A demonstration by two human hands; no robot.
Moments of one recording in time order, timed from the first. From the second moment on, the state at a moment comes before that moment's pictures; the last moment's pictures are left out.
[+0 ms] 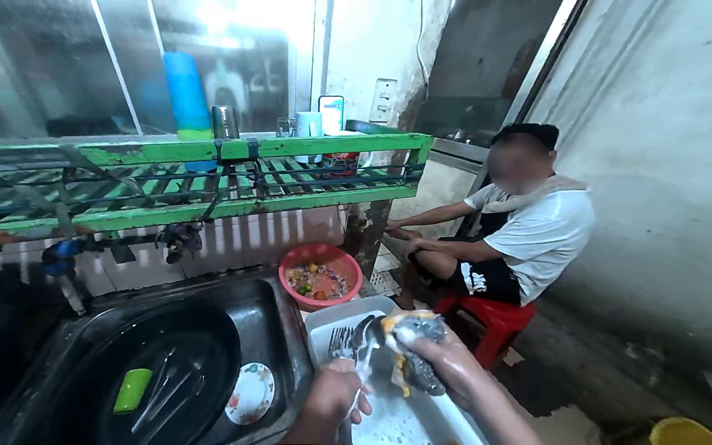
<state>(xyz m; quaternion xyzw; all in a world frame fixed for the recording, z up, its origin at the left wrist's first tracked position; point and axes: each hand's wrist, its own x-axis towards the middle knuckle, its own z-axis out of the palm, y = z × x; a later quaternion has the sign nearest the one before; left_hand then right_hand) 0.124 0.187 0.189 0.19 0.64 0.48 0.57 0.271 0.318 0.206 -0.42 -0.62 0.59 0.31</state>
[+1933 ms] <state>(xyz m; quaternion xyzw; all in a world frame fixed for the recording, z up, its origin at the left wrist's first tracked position) 0.097 0.181 0.182 0.16 0.54 0.65 0.51 0.282 0.299 0.189 -0.35 -0.77 0.54 -0.05</state>
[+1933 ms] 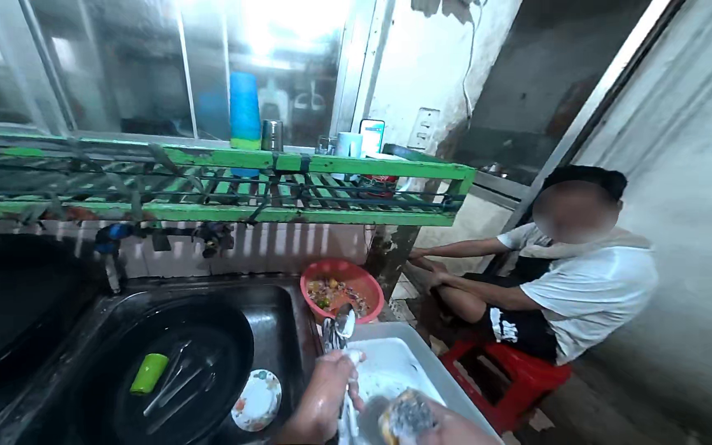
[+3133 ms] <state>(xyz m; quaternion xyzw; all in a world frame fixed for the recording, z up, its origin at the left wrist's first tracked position) 0.124 0.160 0.188 0.29 0.62 0.44 0.58 0.258 0.307 0.181 -0.44 -0.65 0.53 0.32</state>
